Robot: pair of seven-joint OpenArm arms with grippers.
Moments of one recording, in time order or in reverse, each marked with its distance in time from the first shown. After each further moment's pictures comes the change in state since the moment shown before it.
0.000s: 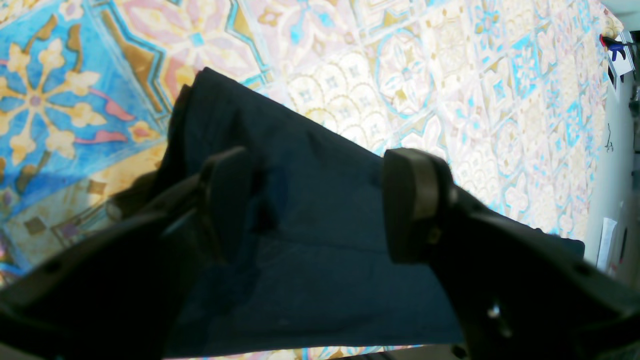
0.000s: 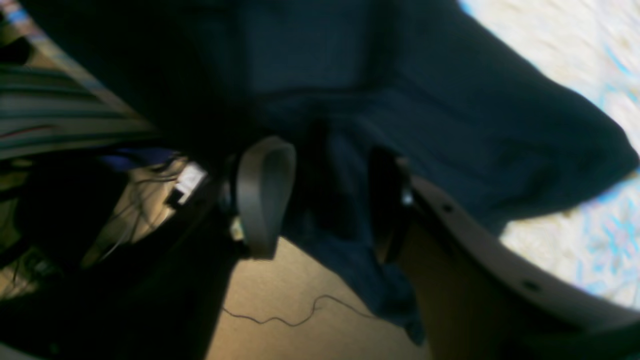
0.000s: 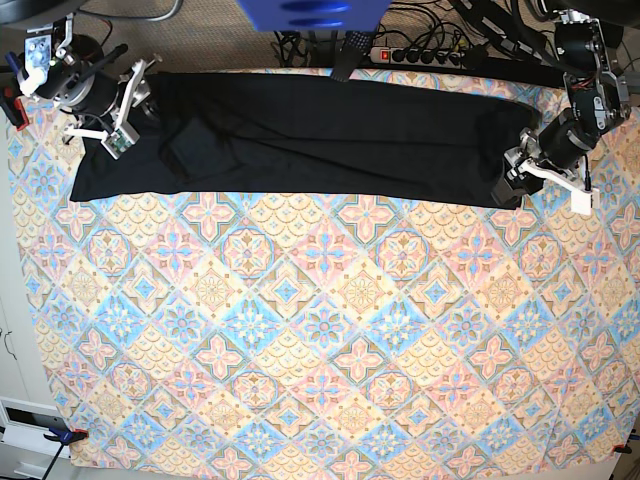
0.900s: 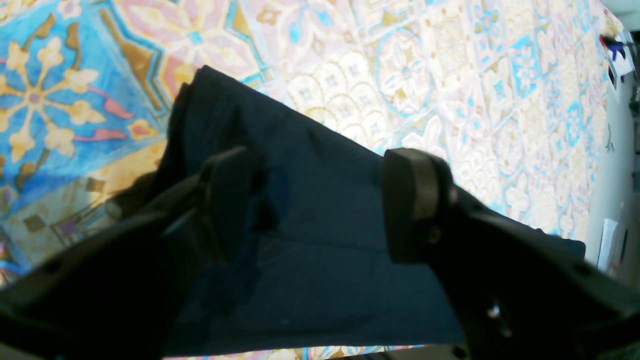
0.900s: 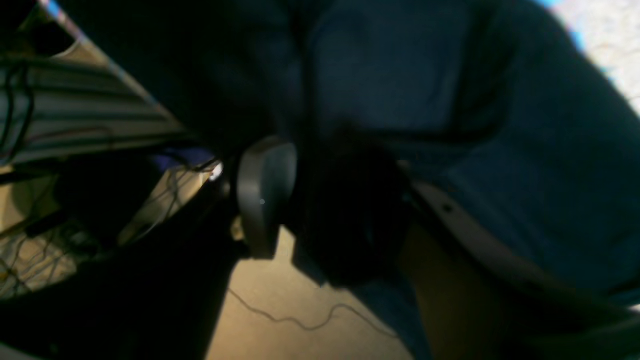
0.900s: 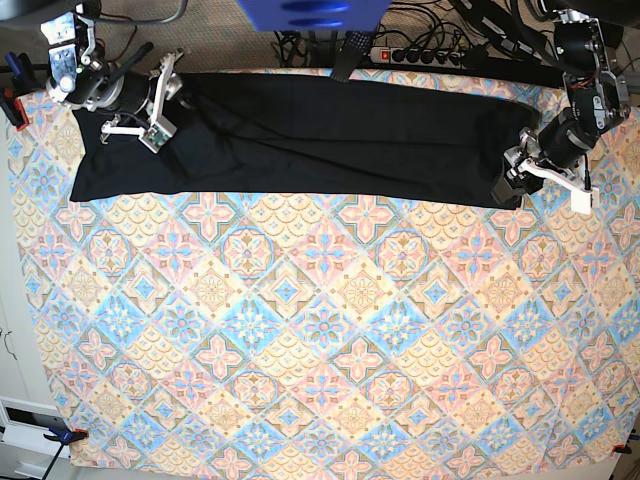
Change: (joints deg) left arm 0.0 0.1 0.0 0.0 0.2 0.0 0.0; right arm 4.6 -0.3 -9.6 -4.6 -0.1 0.5 -0.5
